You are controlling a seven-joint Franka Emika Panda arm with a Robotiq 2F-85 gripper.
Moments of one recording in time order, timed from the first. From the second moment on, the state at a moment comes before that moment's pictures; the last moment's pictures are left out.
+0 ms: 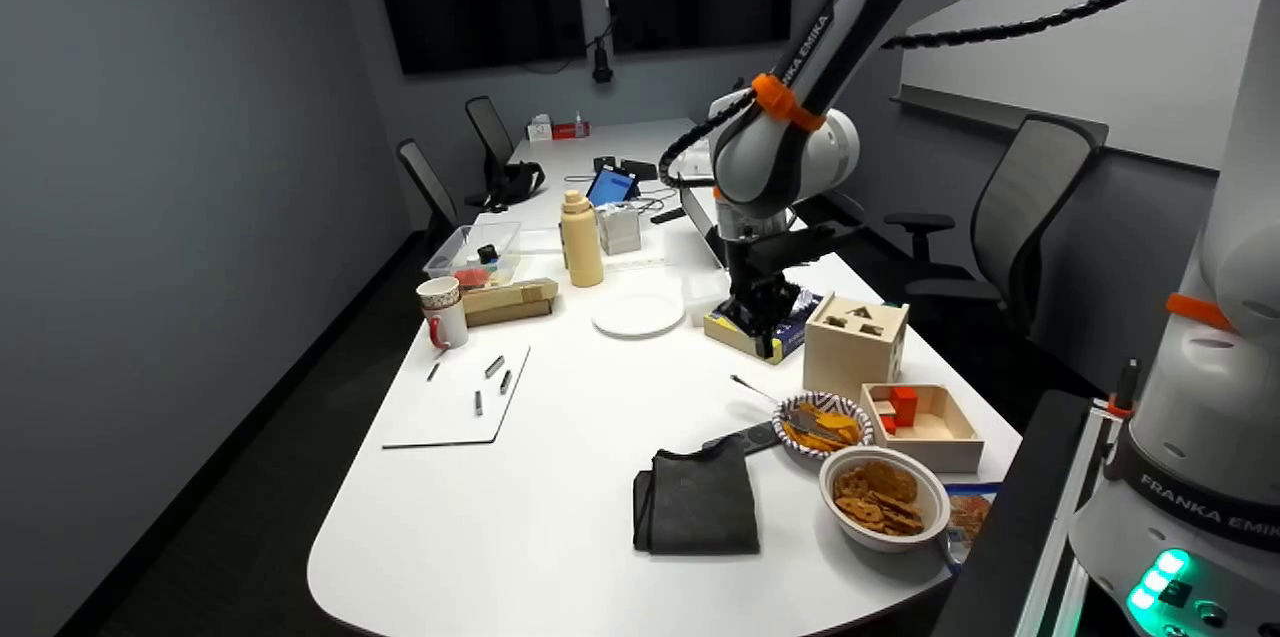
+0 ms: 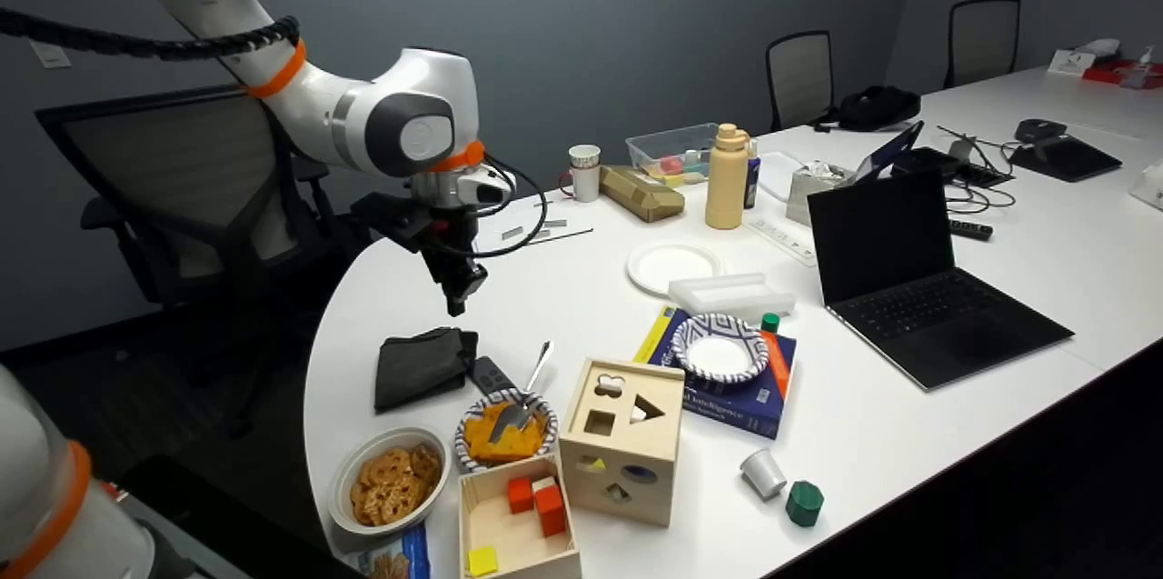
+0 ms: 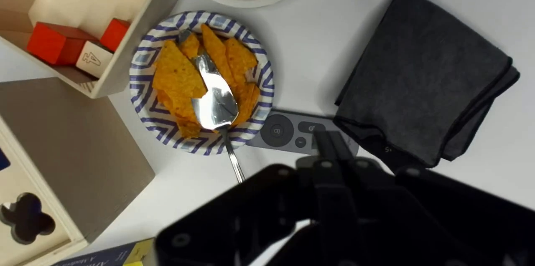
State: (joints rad) arm 0.00 0.08 0.01 -2.51 0.04 2.47 0.25
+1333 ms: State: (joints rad) arm 0.10 0.52 -0.09 -2.32 0.04 2.69 0.35
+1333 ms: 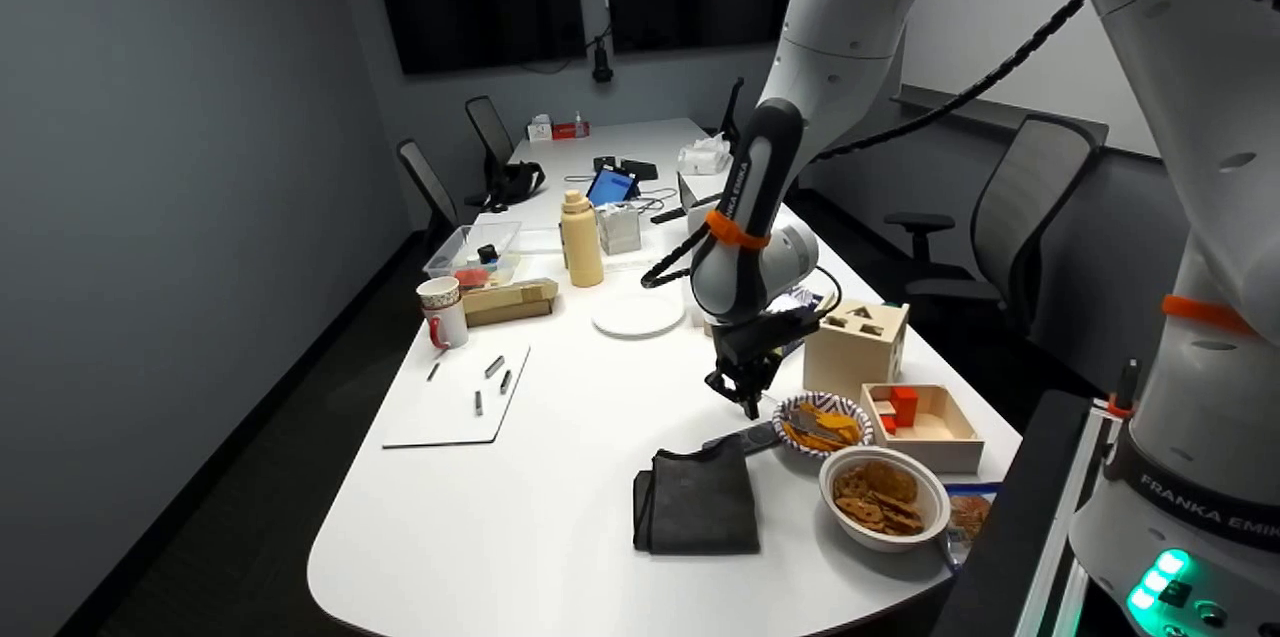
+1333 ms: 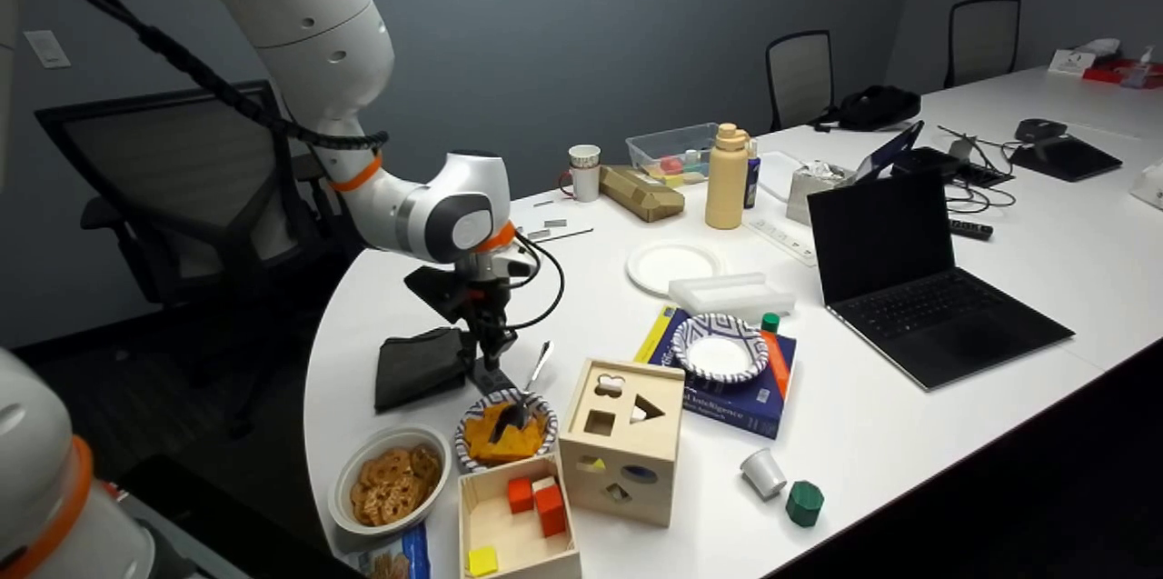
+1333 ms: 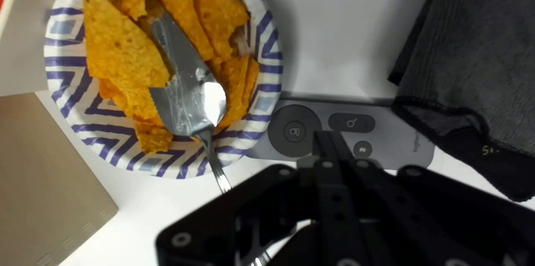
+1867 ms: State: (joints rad) arm 0.11 0.63 -0.11 -2.24 0.04 2.69 0.35
